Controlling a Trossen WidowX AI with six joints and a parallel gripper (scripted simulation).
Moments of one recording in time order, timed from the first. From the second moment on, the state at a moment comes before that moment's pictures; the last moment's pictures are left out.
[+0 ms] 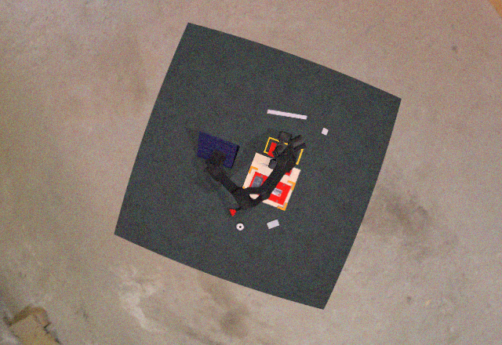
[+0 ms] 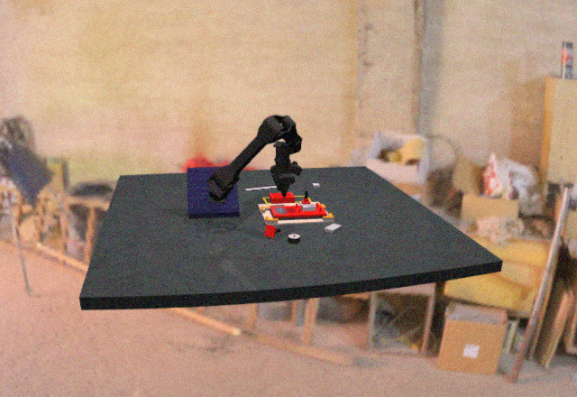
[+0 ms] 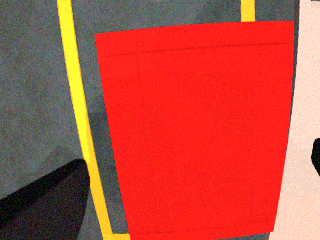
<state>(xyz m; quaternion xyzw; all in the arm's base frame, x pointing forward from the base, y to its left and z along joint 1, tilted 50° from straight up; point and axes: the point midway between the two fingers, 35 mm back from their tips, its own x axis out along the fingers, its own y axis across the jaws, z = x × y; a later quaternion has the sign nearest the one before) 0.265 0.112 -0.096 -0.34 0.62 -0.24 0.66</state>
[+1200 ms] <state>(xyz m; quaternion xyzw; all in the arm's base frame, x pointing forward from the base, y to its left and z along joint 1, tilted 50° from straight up) 0.267 0.098 -0.108 -0.34 0.62 -0.24 0.66</state>
